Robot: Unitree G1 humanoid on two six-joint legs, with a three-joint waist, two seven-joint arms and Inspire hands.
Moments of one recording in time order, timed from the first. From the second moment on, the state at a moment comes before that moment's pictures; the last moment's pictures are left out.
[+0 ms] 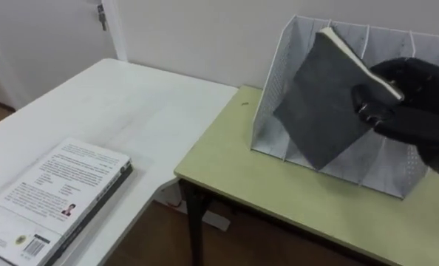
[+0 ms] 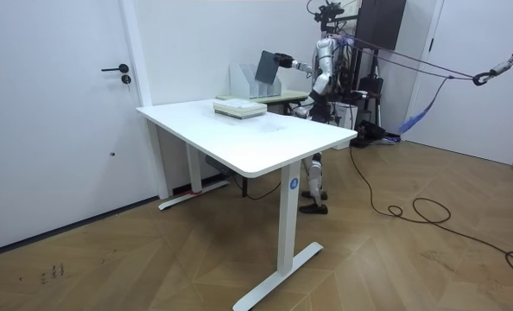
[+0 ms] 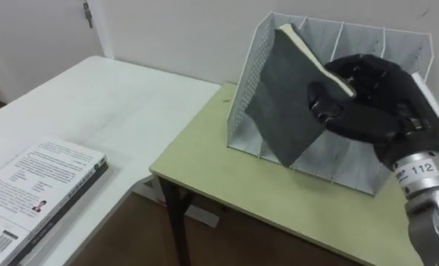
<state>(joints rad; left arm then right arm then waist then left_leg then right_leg) 0.25 0.35 -0.20 0.81 -0.44 -0.09 -0.47 -0.04 -0.52 -0.21 -0.24 0.46 0.05 -0.04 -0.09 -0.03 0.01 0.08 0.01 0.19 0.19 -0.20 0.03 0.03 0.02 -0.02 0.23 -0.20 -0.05</state>
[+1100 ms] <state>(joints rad) 0.26 0.26 -0.01 1.09 -0.38 -0.09 -0.37 -0.33 -0.51 -0.36 -0.25 0.30 -0.04 -0.59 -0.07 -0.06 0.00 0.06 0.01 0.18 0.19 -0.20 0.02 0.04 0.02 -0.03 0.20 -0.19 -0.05</state>
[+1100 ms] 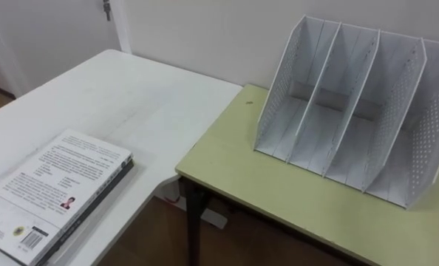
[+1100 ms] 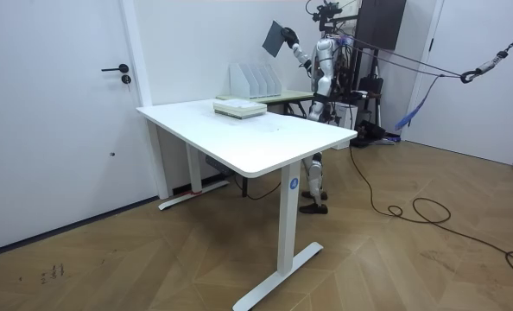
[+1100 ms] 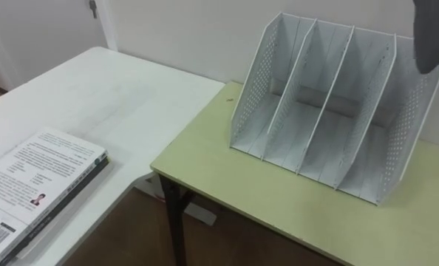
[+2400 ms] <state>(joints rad) 0.23 0.26 0.02 1.09 -0.33 -0.07 -0.34 -0.34 -0.51 -0.37 -0.19 0.22 -0.01 -0.58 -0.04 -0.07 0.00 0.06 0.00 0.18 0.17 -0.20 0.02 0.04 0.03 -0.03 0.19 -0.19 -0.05</state>
